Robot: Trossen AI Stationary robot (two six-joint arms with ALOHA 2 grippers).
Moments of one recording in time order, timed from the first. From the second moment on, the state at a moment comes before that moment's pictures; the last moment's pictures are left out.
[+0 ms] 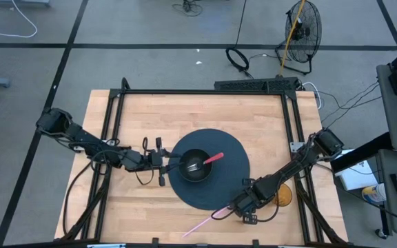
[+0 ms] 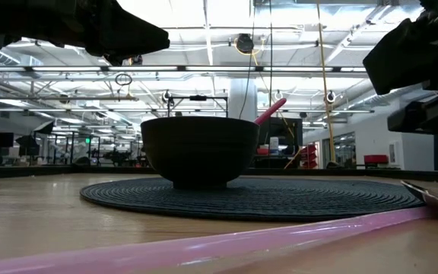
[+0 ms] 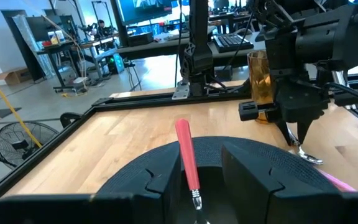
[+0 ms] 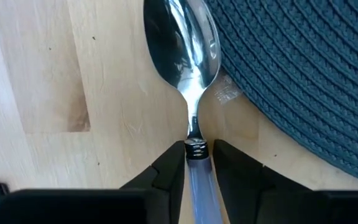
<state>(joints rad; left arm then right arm) -0.38 1.33 0.42 0.84 -0.49 0.09 0.59 1.83 1.04 -0.62 -0.05 0.68</state>
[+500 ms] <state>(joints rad) -0.38 1.33 0.42 0.83 -0.49 0.09 0.59 1.83 1.01 -0.62 -0.05 0.69</state>
